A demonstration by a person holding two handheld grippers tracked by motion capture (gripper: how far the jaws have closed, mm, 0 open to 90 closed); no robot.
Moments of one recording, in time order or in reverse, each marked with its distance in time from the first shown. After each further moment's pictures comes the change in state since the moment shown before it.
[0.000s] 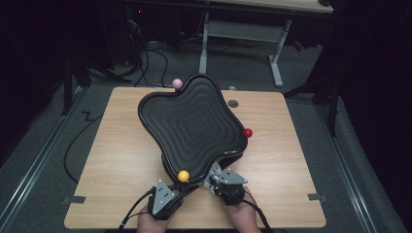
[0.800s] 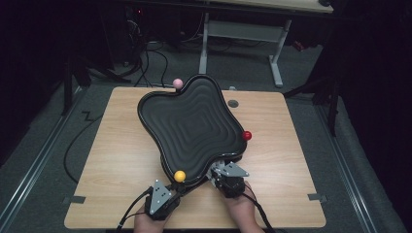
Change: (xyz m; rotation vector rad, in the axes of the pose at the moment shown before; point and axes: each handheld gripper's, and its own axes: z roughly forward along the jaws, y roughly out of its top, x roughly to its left) left arm 0.001 0.002 -0.001 0.017 0.009 -0.002; right arm -0.009 0.011 0.005 -0.027 -0.018 0.062
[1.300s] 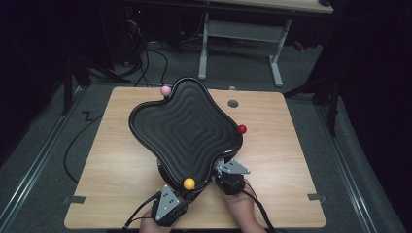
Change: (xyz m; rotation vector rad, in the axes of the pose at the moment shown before) left arm -0.017 -0.001 -0.003 -0.003 -0.094 0.025; right arm -0.007 0.001 0.011 -0.015 0.009 0.011
